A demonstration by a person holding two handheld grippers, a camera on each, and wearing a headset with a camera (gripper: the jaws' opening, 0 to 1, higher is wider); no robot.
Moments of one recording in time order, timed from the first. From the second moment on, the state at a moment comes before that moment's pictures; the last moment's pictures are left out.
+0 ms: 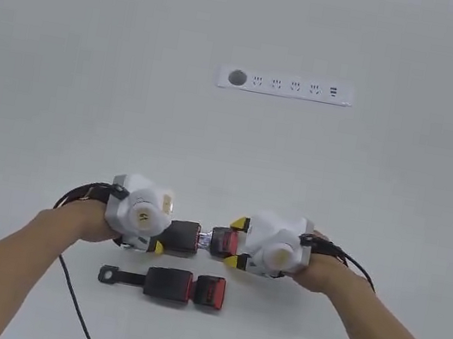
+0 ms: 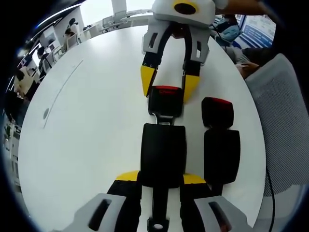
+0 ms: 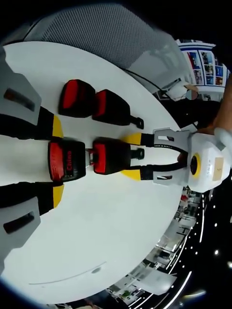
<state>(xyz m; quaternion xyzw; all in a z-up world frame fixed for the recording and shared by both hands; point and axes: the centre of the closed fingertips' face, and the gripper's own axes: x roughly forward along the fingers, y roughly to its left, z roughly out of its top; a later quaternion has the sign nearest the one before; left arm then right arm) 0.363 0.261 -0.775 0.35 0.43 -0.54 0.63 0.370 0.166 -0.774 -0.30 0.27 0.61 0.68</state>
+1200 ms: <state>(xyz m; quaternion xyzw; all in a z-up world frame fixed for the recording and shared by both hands) 0.361 0.258 -0.771 0.37 0.42 -0.55 0.62 0.369 0.184 -0.772 -0.30 0.29 0.60 0.68</state>
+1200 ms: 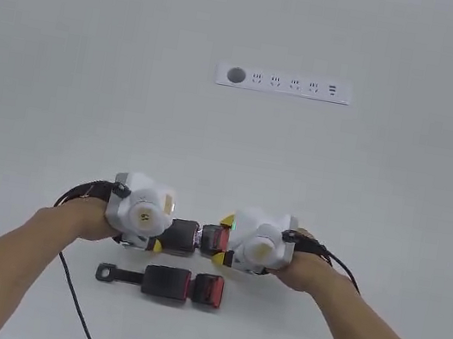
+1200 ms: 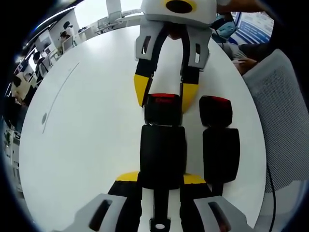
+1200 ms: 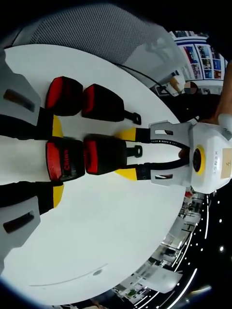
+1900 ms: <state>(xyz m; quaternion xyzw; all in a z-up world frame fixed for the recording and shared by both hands) 0.361 0.259 -0.772 0.36 0.43 -0.55 0.62 0.368 0.182 -0.773 -0.30 0.29 0.60 0.68</state>
